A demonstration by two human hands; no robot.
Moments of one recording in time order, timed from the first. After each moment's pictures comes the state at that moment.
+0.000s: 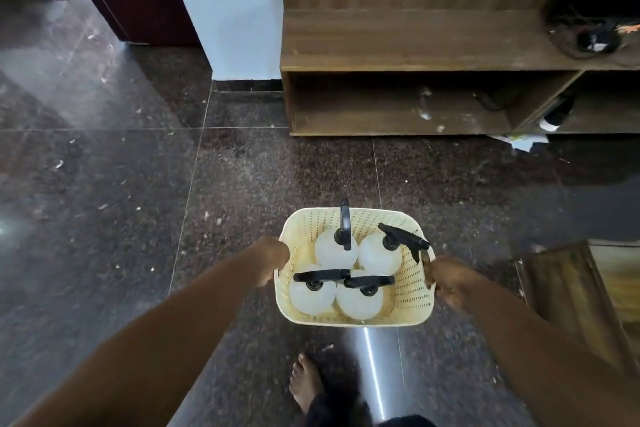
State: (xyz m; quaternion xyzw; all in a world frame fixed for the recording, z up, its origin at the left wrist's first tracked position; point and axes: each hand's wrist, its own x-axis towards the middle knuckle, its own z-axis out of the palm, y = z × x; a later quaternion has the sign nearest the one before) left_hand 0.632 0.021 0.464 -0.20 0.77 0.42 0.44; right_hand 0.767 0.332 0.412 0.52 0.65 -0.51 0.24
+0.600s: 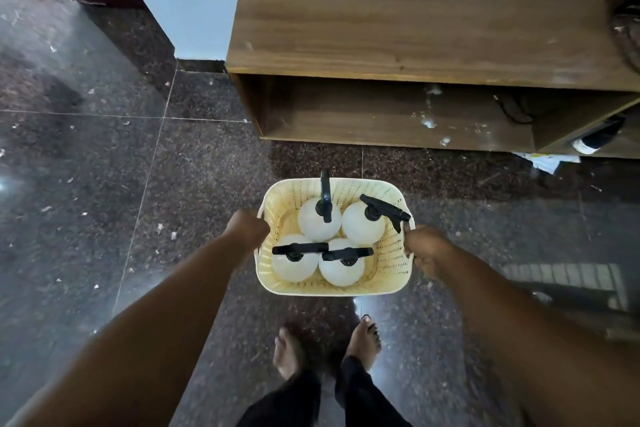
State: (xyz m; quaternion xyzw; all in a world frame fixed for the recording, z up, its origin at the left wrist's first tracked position) left_hand 0.443 0.205 0.393 -0.24 0.84 0.36 0.33; right_hand 0.532 0.496 0.364 0.51 0.68 -0.46 0.26
